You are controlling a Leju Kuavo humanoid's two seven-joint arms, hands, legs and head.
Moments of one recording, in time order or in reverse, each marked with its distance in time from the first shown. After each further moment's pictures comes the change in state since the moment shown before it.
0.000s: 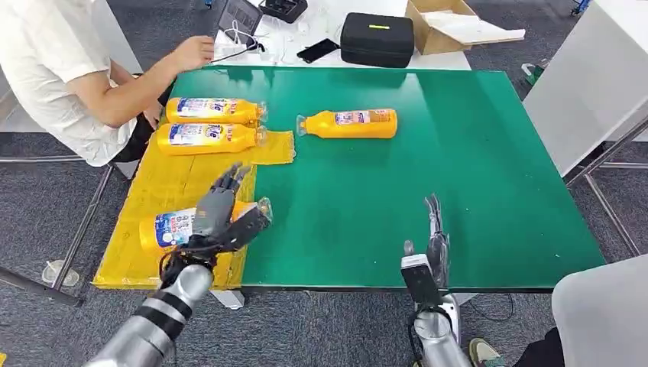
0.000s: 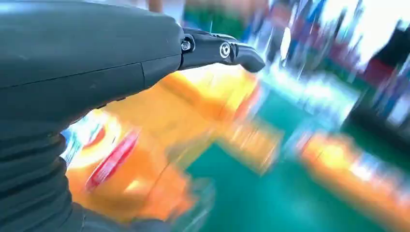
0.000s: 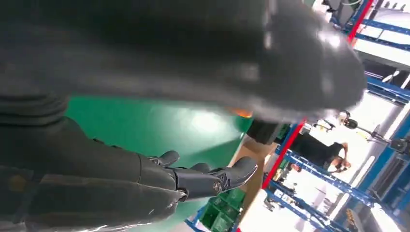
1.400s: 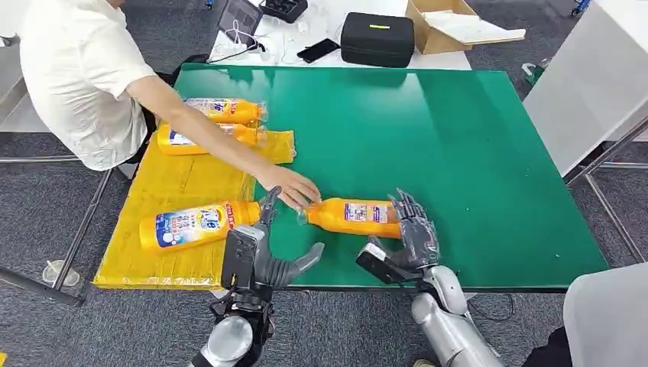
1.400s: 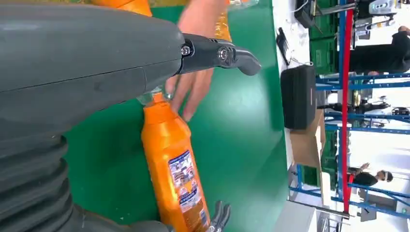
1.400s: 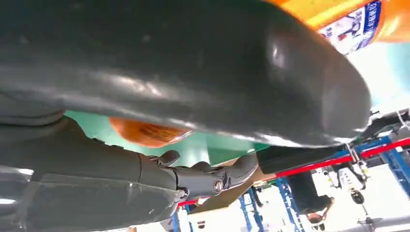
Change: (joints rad) left arm 0.234 -0.140 -0.220 -0.326 0.742 0.027 -0.026; right arm -0.228 -0.133 0.185 0.336 0.574 -0.137 0.342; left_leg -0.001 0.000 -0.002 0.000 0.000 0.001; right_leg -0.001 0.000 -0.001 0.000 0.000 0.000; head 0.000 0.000
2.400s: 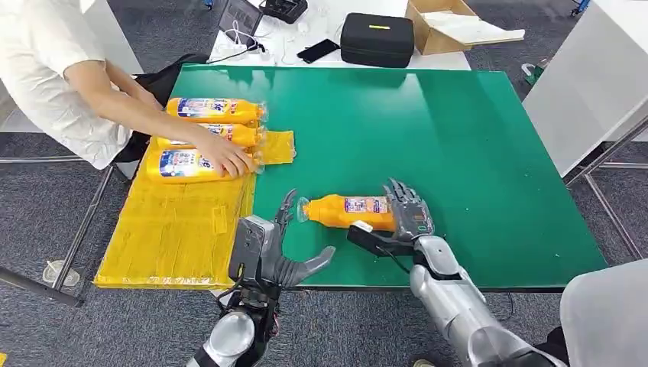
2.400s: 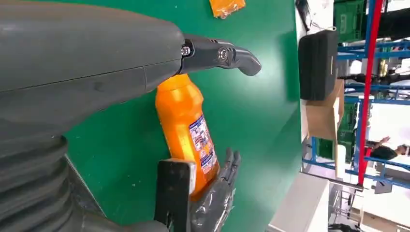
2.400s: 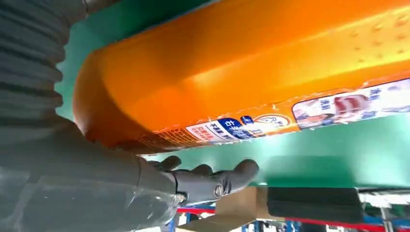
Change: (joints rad) left arm -0.026 -0.002 -0.023 0.003 0.078 -0.072 0.082; right arm -0.191 -0.034 0.130 0.138 0.151 0.227 0.291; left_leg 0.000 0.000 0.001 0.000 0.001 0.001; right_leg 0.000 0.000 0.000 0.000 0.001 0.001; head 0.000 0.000
